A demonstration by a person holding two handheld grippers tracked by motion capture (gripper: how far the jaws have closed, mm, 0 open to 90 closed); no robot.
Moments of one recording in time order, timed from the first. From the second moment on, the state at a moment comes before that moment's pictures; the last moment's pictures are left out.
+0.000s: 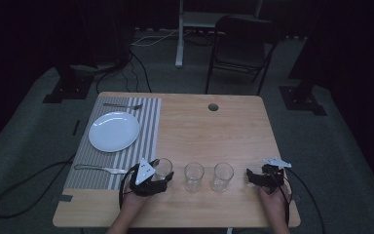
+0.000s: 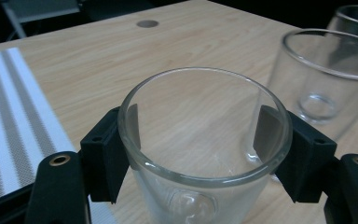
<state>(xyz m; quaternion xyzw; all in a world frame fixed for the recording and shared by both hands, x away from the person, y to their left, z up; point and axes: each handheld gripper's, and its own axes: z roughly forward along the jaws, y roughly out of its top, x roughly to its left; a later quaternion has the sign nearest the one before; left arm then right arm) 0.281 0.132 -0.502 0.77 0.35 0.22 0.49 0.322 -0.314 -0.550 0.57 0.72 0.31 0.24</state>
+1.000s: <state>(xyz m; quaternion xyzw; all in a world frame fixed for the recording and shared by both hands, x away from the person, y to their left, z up) 0.318 0.190 -0.467 0.72 0.40 0.29 0.48 0.321 -0.314 -0.550 0.57 0.72 0.31 0.24</state>
